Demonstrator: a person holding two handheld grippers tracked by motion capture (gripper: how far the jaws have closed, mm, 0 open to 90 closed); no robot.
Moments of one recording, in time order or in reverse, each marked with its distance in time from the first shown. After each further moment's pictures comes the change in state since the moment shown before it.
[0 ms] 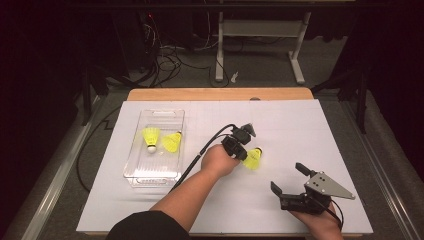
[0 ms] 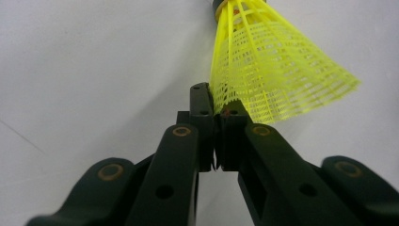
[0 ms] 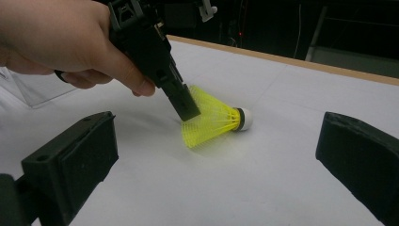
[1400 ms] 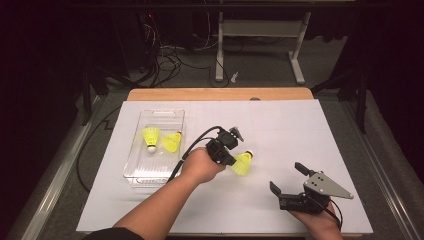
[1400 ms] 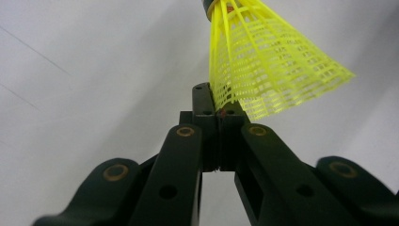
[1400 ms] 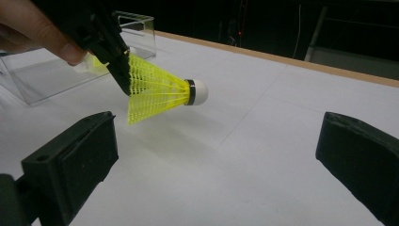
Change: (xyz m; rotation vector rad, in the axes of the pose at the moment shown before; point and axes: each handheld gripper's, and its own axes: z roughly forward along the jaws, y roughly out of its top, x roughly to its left) left arm -0.005 -0.045 -0.055 -0.006 -0.021 0.078; right arm 0.002 0.001 0.002 0.007 -0.005 -0.014
